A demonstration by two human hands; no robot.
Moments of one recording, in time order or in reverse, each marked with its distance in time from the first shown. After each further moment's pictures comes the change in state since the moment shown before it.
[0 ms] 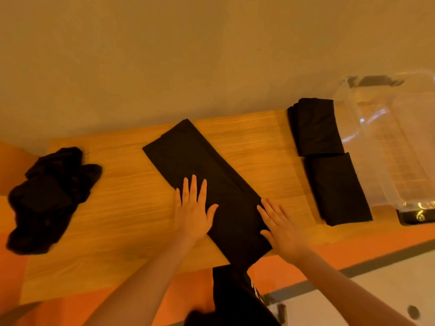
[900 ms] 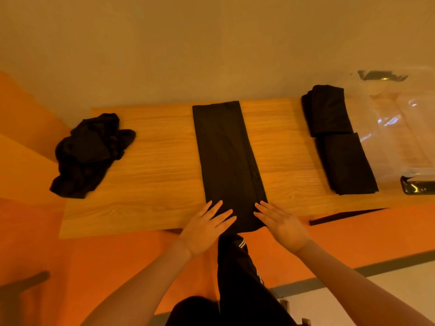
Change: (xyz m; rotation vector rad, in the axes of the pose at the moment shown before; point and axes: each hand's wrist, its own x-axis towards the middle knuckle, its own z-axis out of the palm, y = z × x) left_hand -0.125 -0.036 0.038 0.286 0.035 0.639; right_hand -0.045 -0.063 0.008 -0.147 0.214 -0.415
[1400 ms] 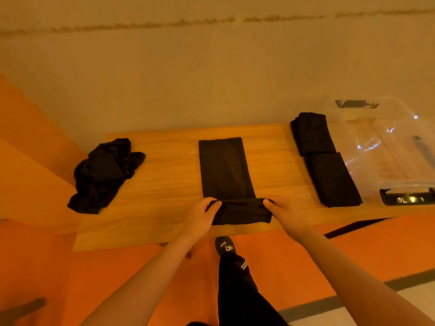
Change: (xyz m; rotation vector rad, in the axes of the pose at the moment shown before) left_hand 0.007 -0.017 -0.081 -1.313 0.306 -0.675; right_hand 0.040 -0.008 -0.093 1.279 0.034 0.849
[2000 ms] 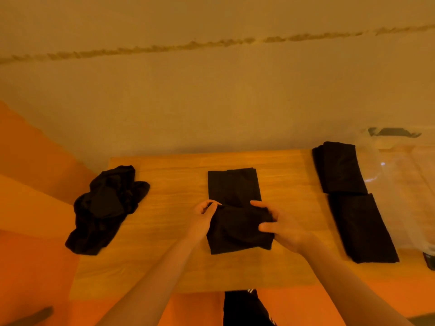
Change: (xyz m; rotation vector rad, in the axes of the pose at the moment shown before) left_hand 0.103 0.028 -0.036 -0.358 0.152 -0.216; right_hand 0.102 -0.052 -0.004 0.469 -0.371 0.188
